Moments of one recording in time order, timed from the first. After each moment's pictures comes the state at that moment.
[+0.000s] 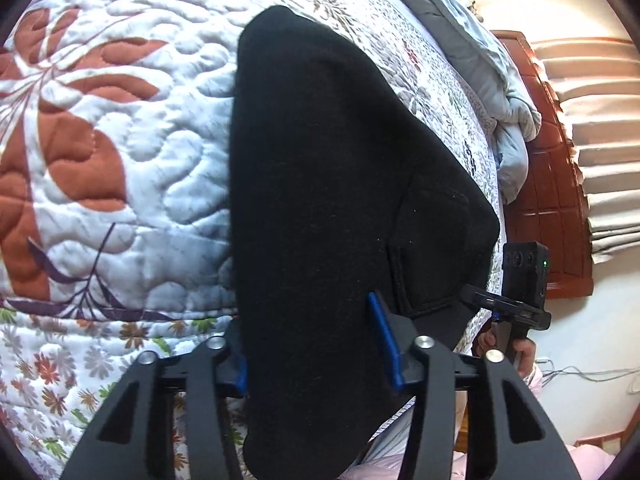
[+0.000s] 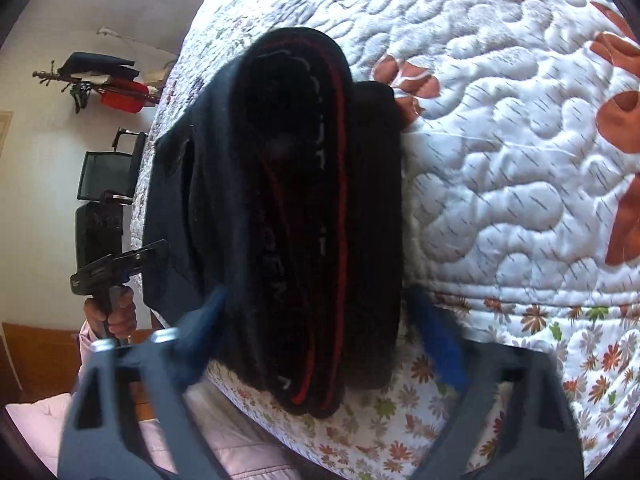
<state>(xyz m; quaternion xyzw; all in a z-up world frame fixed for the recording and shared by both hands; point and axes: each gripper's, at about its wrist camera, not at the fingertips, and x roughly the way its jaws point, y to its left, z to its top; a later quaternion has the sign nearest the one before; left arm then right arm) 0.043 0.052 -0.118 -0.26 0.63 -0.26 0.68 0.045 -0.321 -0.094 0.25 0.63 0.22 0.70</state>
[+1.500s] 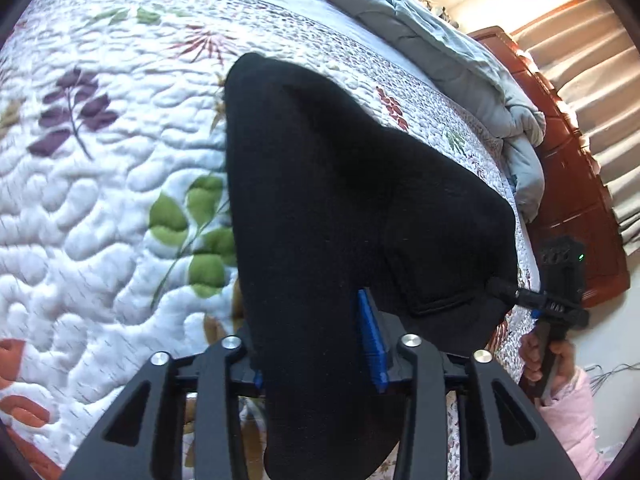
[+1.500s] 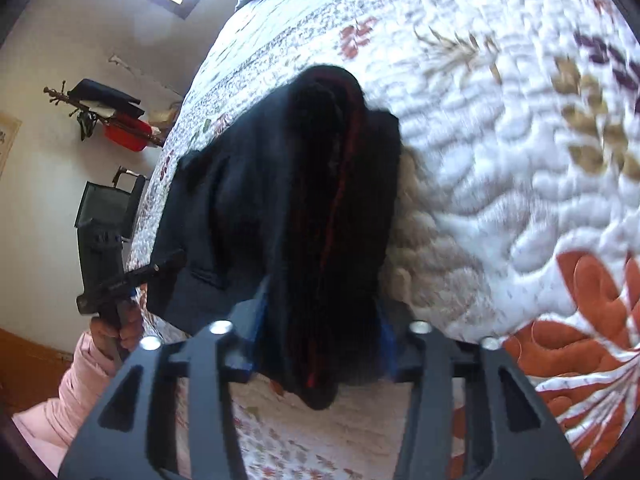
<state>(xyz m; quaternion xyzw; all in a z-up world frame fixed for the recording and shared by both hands) 0.163 -0.035 -0.106 -0.18 0.56 -0.26 0.77 0.153 -0.410 -0.091 0.24 0.56 0.21 0.77</state>
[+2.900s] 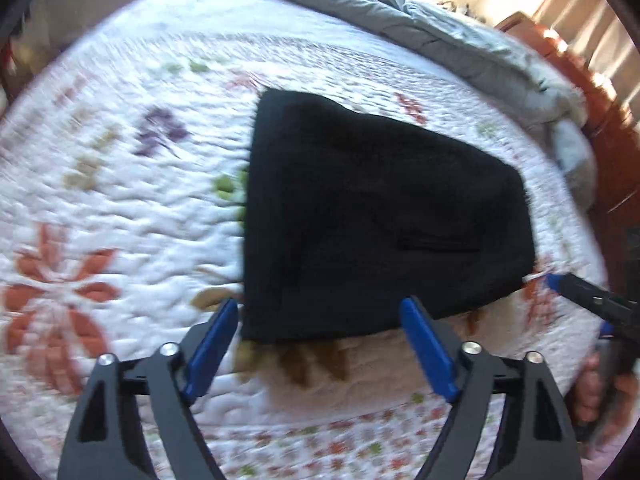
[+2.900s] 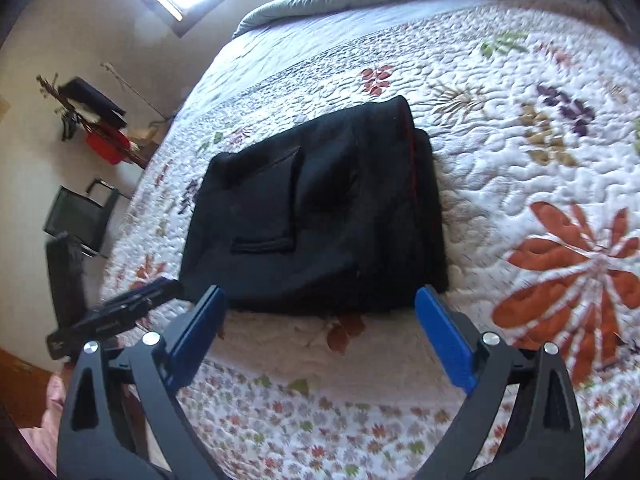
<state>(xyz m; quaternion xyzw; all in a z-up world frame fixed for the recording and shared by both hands) 0.070 -0.052 -0.042 -0.05 0.53 -0.13 0.83 0.075 -0.351 -0.015 0.17 0.51 0.12 0.84</state>
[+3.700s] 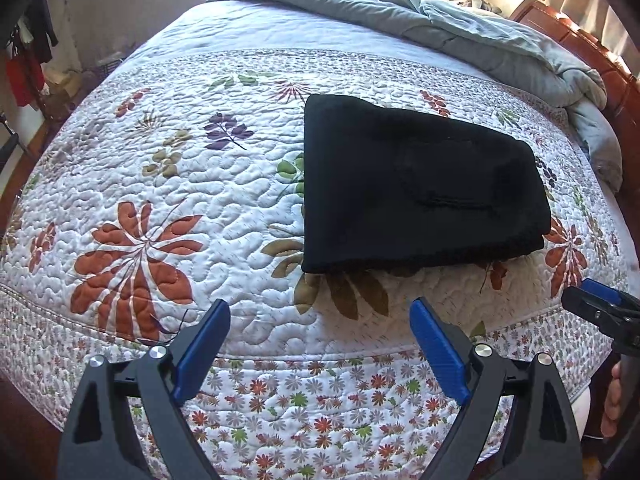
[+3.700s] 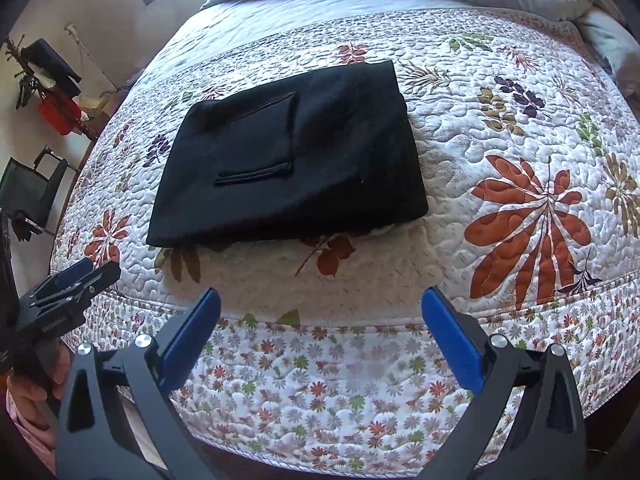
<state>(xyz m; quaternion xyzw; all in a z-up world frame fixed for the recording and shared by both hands) 0.016 -0.033 -0.011 -0.01 0.53 -0.07 0.85 0.028 -0.306 -0.007 0.10 0.55 0.03 0.83</state>
